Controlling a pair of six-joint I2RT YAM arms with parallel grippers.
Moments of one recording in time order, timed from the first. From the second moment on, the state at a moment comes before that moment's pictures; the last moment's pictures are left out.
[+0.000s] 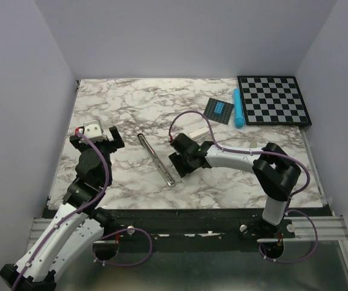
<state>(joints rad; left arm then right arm) -0.52 0.55 0.62 -0.05 -0.74 -0.06 0.93 1.83 1.16 -0.42 0.12 0.26</state>
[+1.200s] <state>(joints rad) -0.52 0.55 0.62 -0.05 -0.73 -0.06 0.87 1.81 1.30 -0.45 0.02 0.18</state>
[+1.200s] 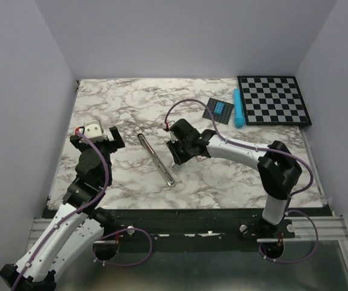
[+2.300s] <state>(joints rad) -0.51 0.54 0.62 -0.05 -0.73 -0.06 0.92 2.02 1.50 -0.67 0.04 0.18</state>
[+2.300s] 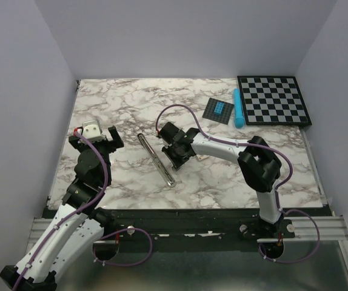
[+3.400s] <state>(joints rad) -0.51 0.54 0.62 -0.05 -0.73 -0.06 0.93 2.03 1.51 -0.68 0.01 0.18</state>
